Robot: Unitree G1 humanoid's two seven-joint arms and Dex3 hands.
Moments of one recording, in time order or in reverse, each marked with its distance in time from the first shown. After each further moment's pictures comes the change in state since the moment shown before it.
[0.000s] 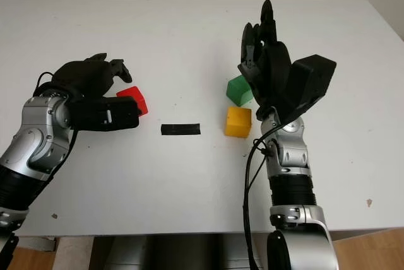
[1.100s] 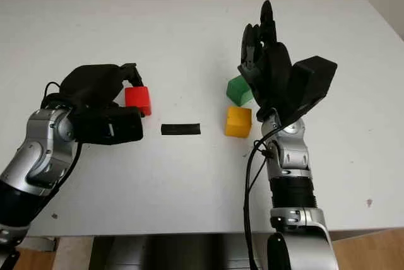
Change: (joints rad) left arm 0.103 0.004 0.063 -0.248 -0.165 -0.099 0.008; right arm 0.010 0.001 0.004 -0.016 -0.004 0.008 0.019
